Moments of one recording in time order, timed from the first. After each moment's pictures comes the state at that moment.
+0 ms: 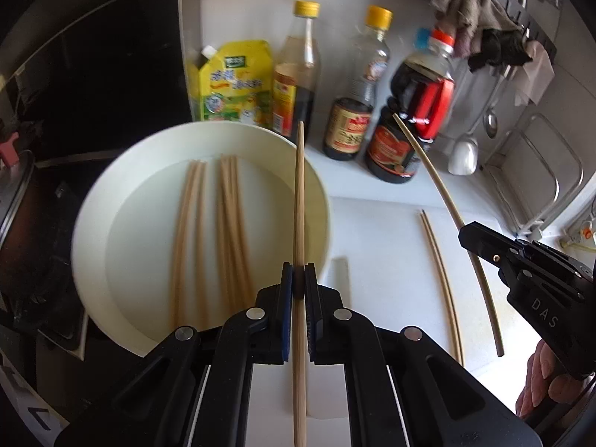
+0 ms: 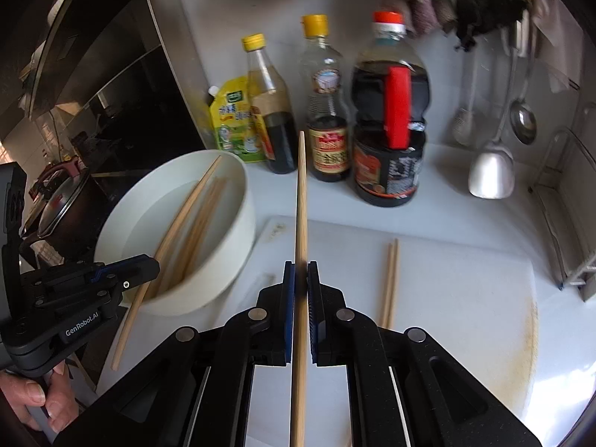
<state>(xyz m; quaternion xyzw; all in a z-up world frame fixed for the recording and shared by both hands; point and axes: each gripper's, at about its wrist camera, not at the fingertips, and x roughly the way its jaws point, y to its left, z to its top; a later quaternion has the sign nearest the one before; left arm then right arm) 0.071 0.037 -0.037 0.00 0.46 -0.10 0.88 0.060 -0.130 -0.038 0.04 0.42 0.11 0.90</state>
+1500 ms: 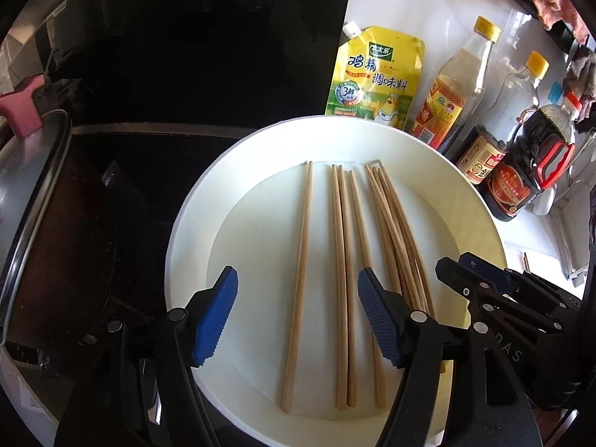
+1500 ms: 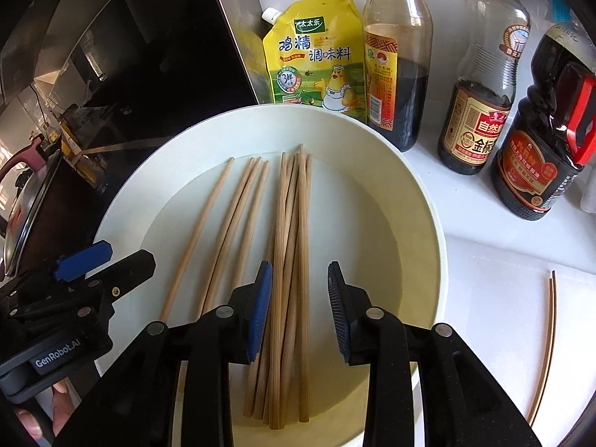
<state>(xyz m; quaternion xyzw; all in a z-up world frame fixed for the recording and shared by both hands) 0.156 0.166 -0.078 -0.03 0.49 -0.04 0.87 0.160 0.004 -0.104 0.05 0.50 0.10 0.86</state>
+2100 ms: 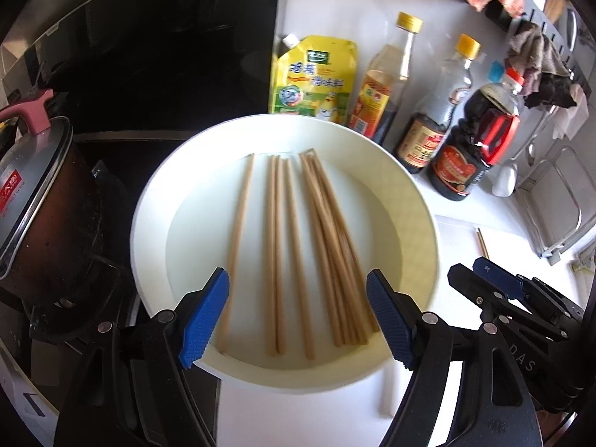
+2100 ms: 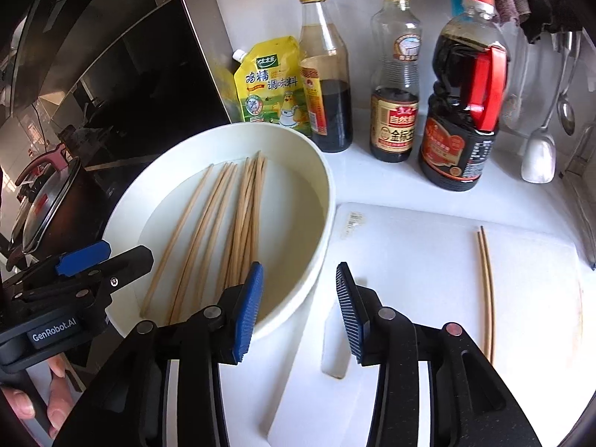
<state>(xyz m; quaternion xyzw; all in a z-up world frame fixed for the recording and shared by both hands) 0.101 0.118 -0.050 -0.03 0.47 -0.08 0.88 0.074 -0.058 -0.066 0.06 0.46 0.06 0.88</state>
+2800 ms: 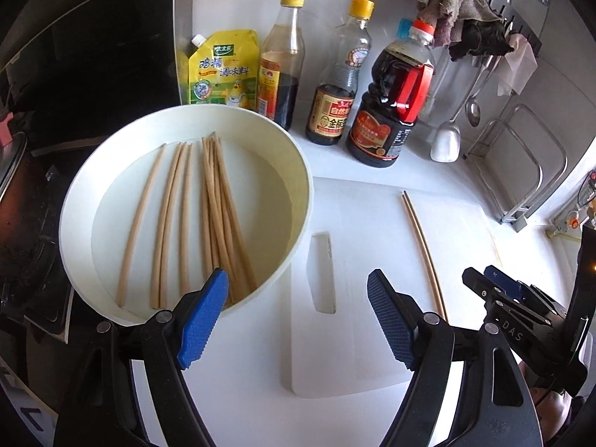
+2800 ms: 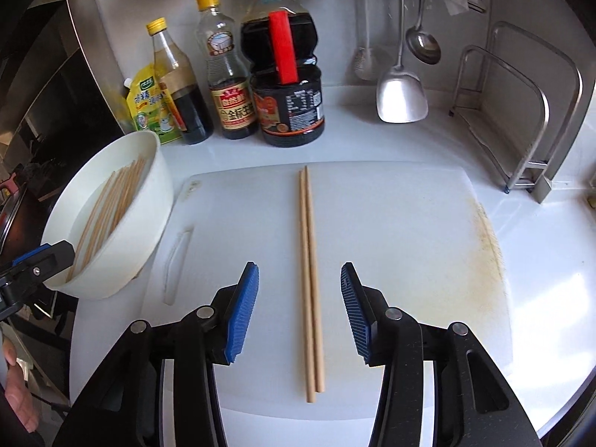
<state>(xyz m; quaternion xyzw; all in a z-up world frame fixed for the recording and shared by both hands) 0.048 0.021 -0.046 -0.01 0.47 -0.15 0.87 -0.005 -0.203 -0.088 0.09 0.46 -0.07 0.88</state>
